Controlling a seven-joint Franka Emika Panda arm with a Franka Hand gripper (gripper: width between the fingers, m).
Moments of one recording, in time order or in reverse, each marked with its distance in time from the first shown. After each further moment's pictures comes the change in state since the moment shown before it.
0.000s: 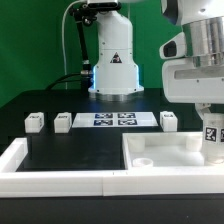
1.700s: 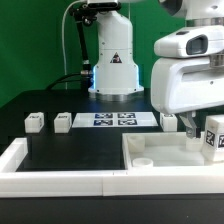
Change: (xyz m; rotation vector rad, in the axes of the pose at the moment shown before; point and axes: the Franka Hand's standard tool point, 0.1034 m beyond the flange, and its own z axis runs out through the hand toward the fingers) arm 0.020 -0.003 -0.002 -0.122 -0.073 -1.395
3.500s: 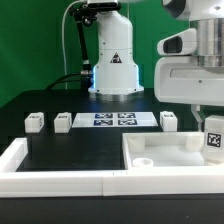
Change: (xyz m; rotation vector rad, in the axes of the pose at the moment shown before) arm 0.000 -0.008 0.003 -0.002 0.029 1.096
